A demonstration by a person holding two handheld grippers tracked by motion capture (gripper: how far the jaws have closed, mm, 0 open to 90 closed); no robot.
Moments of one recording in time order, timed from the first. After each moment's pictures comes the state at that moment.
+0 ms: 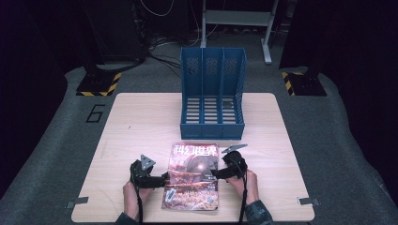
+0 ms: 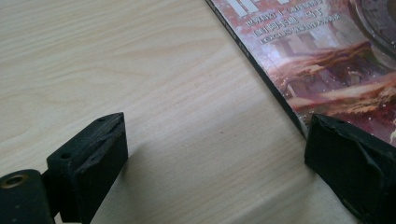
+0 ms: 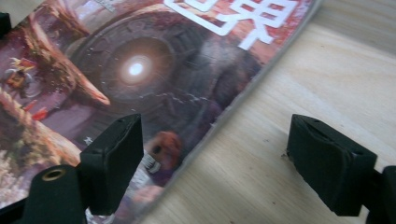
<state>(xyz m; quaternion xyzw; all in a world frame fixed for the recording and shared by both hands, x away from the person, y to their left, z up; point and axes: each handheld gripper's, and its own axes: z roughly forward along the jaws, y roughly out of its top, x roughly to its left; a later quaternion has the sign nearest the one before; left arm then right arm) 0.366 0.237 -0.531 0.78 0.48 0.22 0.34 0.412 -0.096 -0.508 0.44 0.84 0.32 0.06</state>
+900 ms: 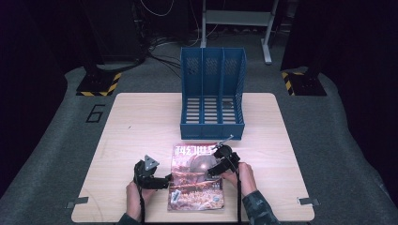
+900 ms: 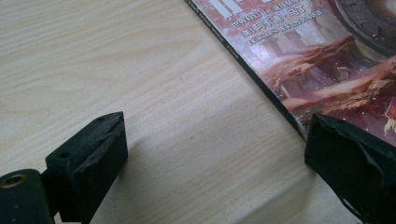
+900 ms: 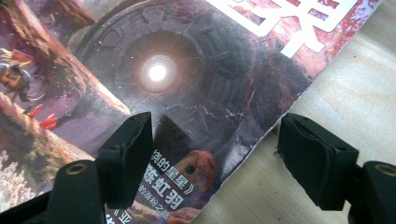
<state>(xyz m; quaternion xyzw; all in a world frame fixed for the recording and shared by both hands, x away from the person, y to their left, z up) 0.366 0.229 -0.531 0.79 0.46 0.20 0.34 0.430 -0.069 -0.496 0.42 0.88 0.23 0.04</state>
